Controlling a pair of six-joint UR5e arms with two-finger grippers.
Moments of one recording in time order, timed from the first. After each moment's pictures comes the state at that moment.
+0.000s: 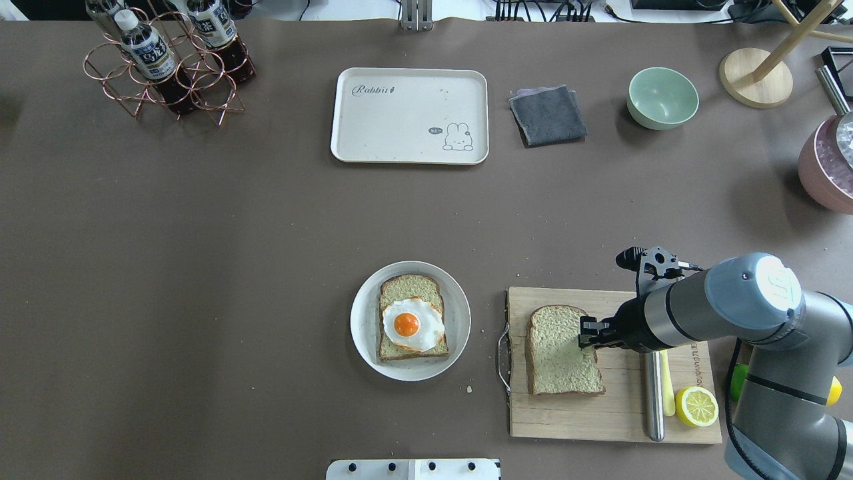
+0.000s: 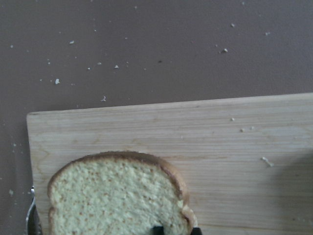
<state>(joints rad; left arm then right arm) -1.56 -1.24 -1.94 -1.79 -2.56 -0.06 0.45 -1.56 1.93 -0.97 1.97 1.43</state>
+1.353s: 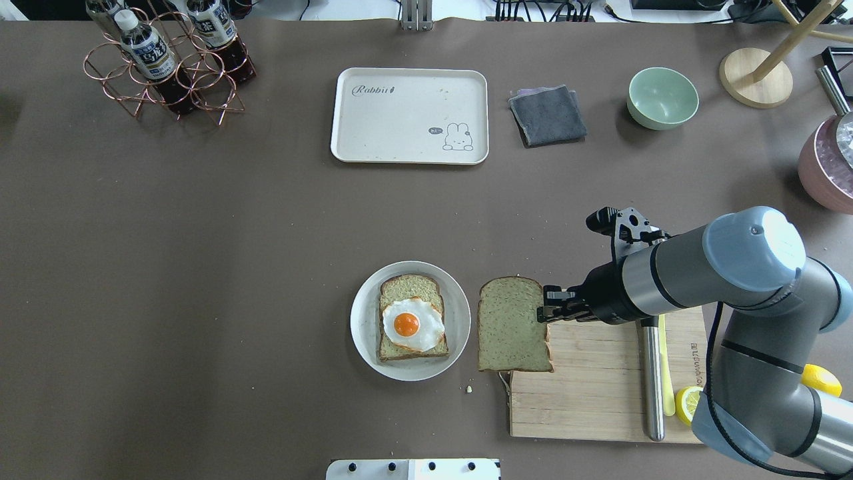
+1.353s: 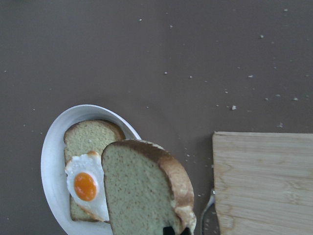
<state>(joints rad) -1.56 -1.24 -1.93 -1.79 -2.56 -0.06 0.52 -1.27 1.89 -0.96 2.06 1.49</state>
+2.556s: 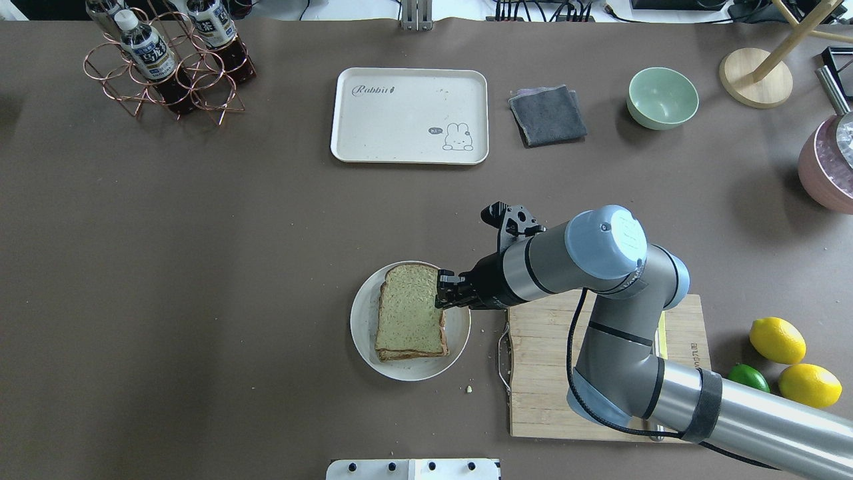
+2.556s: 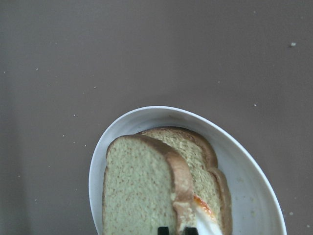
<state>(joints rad) -1.56 -1.24 -1.93 -1.79 -2.56 -0.06 0.45 -1.12 1.64 -0.75 2.02 1.60</state>
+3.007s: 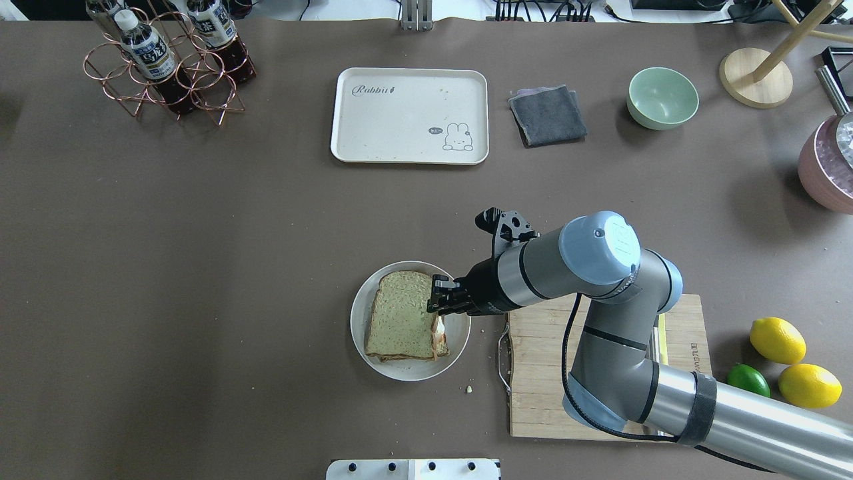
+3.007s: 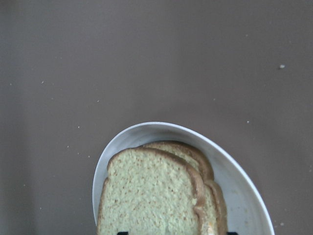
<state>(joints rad) -1.51 -1.29 -1.94 -1.86 -2.57 -0.27 0.48 -1.13 1.66 -0.75 2.03 1.60</state>
